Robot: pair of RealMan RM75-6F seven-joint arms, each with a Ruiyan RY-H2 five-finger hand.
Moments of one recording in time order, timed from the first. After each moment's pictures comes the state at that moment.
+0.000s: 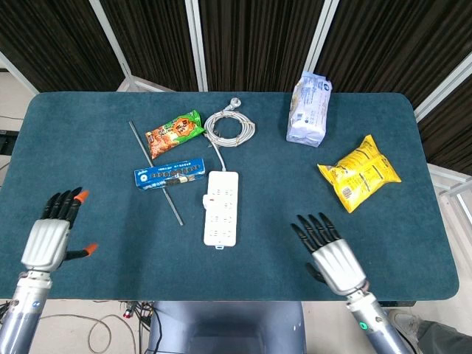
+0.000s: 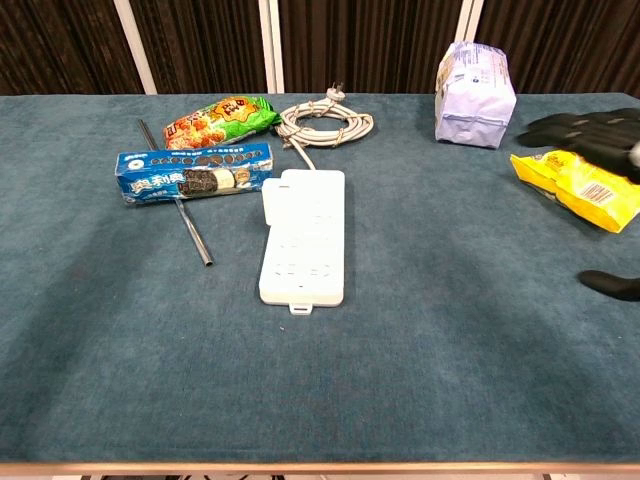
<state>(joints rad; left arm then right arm) -0.22 -1.23 -0.13 -1.77 1.44 1.35 0.22 0.27 -1.35 0.05 -1.79 -1.71 1.25 -0.46</state>
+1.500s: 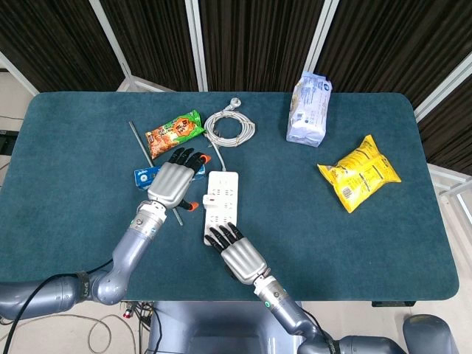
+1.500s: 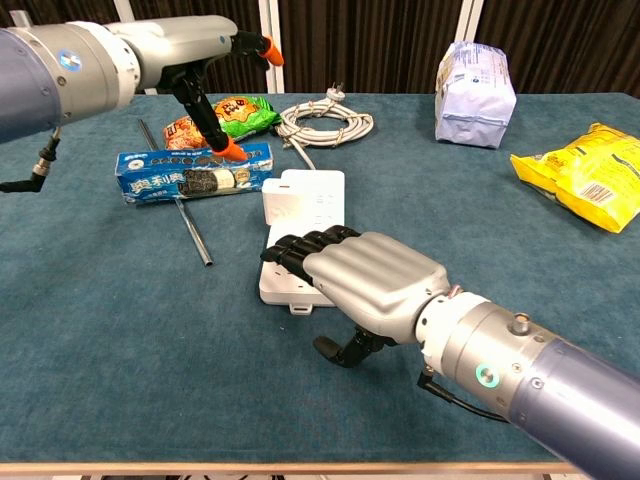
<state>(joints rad) -0.89 -1.52 -0.35 -1.67 0.81 0.98 0.67 0.58 -1.90 0.16 -1.52 -1.30 0.94 -0.72</state>
